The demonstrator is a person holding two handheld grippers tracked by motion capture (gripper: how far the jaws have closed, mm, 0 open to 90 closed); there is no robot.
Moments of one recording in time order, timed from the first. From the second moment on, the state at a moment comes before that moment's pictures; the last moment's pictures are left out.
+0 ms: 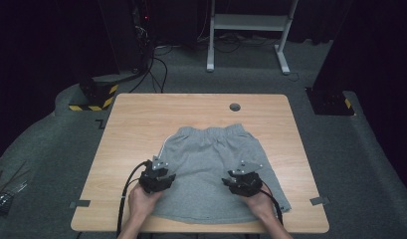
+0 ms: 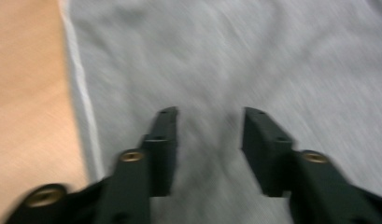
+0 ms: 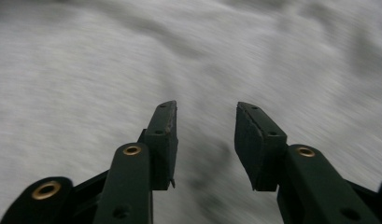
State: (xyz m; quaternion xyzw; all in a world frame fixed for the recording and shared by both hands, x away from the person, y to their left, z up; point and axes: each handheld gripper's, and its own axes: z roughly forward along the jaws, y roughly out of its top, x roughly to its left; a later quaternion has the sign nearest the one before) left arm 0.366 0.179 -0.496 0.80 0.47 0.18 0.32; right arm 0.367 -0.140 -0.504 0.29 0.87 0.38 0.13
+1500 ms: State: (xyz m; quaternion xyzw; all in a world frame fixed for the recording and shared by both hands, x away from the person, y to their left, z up) left arm 0.409 0.158 -0.520 0.79 0.47 0.21 0.33; right arm 0.411 -0.191 -0.523 0.40 0.83 0.35 0.18
